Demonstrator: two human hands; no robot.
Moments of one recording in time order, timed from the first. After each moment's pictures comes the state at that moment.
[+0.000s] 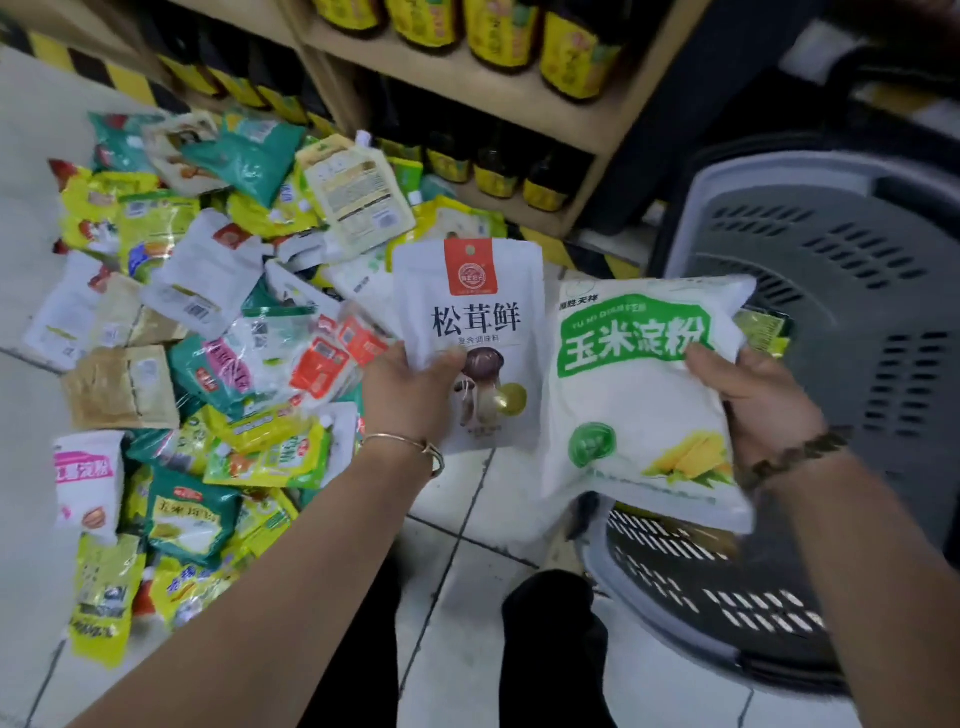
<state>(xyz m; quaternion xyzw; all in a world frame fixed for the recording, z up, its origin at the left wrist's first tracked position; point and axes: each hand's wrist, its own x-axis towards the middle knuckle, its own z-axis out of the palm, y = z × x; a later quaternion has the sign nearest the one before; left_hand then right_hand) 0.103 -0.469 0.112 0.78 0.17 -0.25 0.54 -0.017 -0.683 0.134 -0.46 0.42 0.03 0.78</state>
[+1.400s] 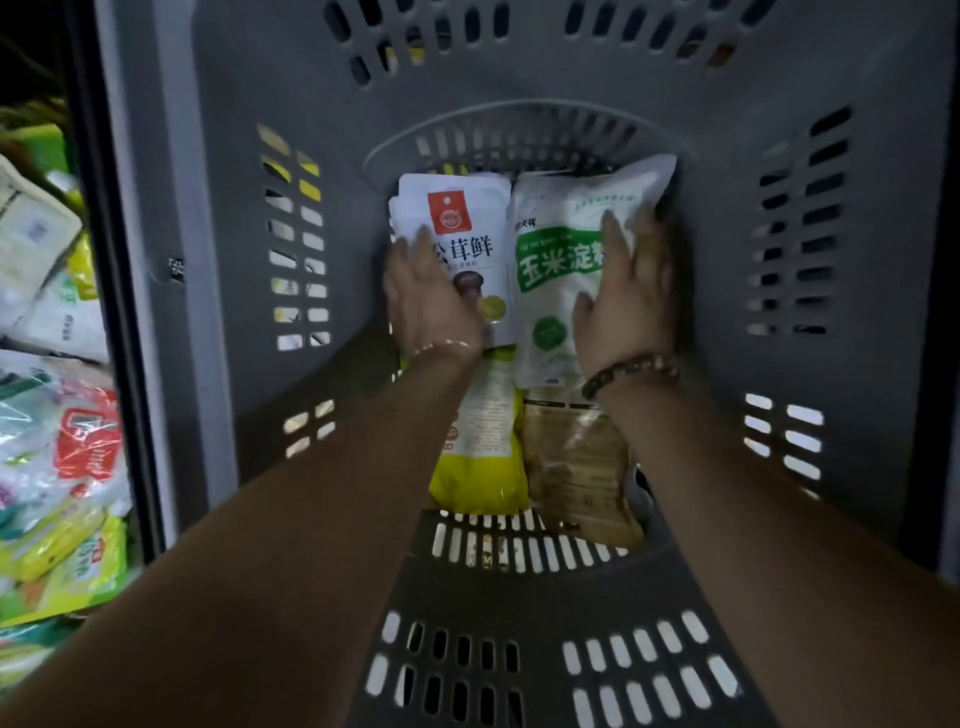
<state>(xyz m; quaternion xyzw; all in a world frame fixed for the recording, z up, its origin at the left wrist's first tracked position) 0.002 -0.743 -0.140 0.94 -0.13 -0.24 0.18 -0.115 -0.841 -0.102 -0.86 0.47 0.08 0.21</state>
